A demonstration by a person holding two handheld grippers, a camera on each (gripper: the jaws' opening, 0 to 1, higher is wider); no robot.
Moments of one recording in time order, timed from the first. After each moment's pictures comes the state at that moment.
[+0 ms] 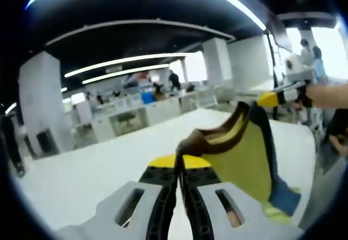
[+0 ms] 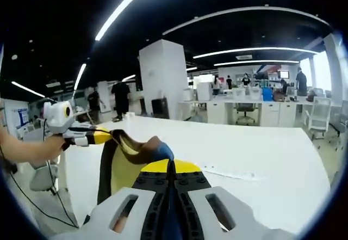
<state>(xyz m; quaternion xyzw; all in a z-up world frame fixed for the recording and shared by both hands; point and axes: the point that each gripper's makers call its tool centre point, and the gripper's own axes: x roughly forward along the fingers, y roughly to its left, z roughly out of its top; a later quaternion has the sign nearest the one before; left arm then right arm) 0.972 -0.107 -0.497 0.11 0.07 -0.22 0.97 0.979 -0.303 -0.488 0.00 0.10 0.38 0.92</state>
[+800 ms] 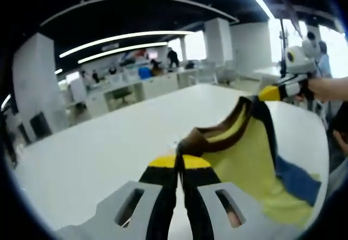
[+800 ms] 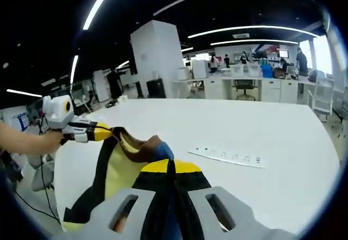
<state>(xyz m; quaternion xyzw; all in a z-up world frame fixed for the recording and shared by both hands) 1.060 -0.105 -0.597 0.10 0.16 -0.23 0.95 1.069 -0.300 -0.586 0.01 0.18 0.38 0.91</state>
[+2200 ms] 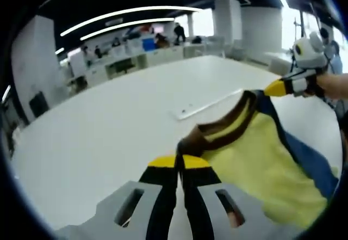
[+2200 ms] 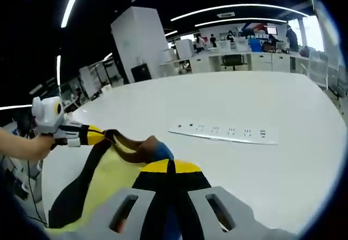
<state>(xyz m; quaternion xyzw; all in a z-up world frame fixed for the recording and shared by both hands) 1.111 -0.098 -0.695 0.11 0.26 -0.20 0.94 1.127 -0.295 -0.686 0.03 0.26 0.33 0.91</state>
